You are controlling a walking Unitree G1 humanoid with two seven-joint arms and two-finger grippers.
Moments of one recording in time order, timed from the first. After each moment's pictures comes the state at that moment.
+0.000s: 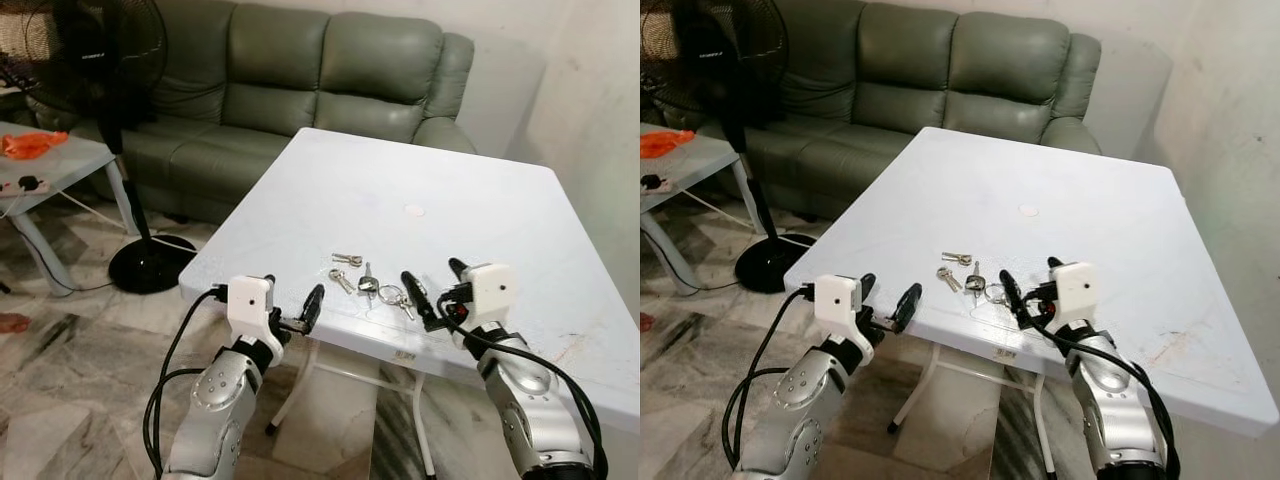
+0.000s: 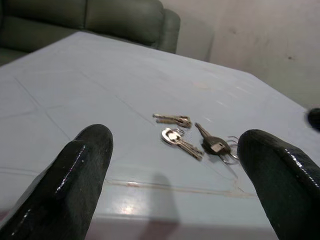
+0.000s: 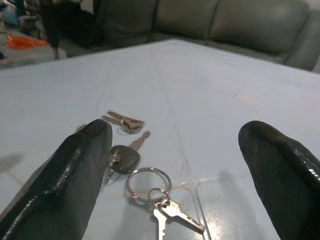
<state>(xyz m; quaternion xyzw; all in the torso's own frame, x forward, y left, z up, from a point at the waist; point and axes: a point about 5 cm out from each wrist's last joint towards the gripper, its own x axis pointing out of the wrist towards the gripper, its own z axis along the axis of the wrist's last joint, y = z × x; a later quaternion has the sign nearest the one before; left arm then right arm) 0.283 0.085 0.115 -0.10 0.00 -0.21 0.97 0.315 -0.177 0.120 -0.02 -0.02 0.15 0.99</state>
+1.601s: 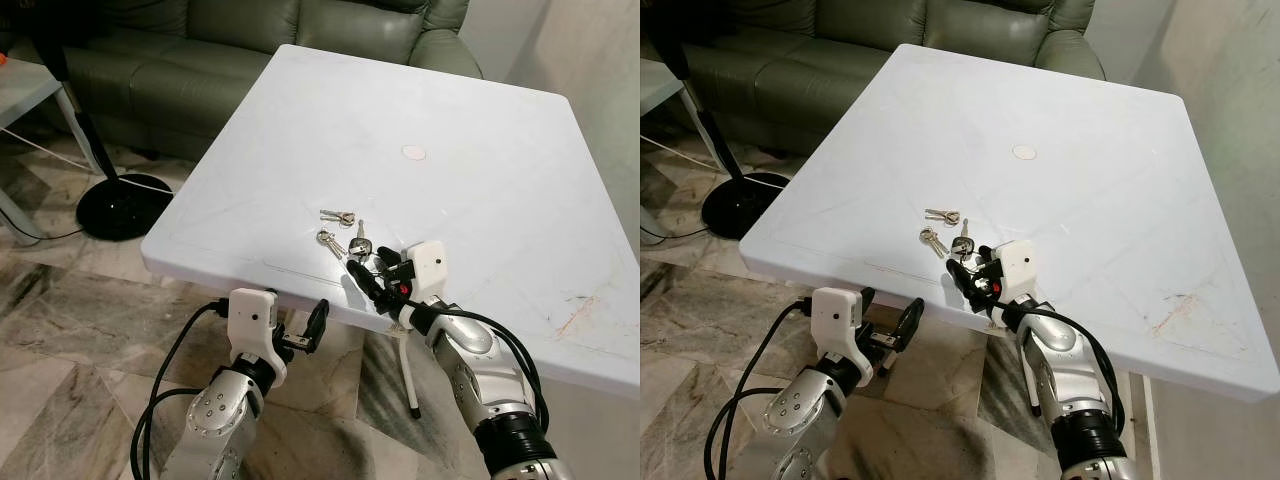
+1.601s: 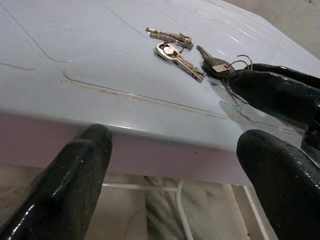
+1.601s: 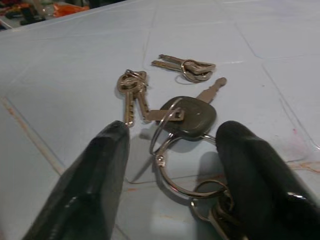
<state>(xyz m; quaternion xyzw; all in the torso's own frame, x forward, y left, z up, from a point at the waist) 0.257 0.082 0.122 -0.09 0.03 -0.20 0.98 0.339 -0.122 0.130 0.02 -0.01 0.27 0.96</state>
